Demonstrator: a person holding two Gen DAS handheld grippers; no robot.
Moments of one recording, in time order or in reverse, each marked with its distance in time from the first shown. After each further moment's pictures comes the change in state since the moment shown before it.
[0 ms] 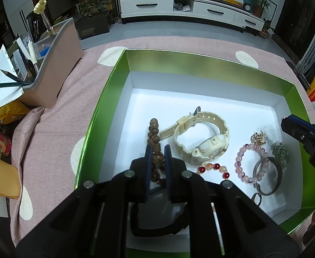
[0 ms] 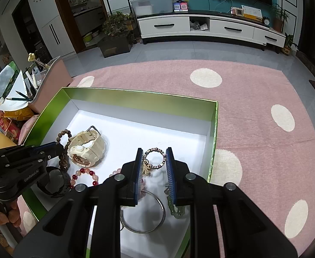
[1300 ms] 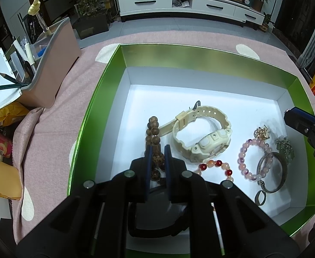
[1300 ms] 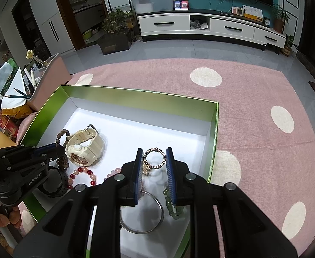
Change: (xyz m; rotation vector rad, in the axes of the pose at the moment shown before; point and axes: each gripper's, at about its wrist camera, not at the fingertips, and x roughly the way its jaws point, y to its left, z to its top) left arm 0.003 -0.007 -0.002 0.026 0.024 0.021; right arm 0.003 -0.001 0.000 -0.010 0.013 -0.008
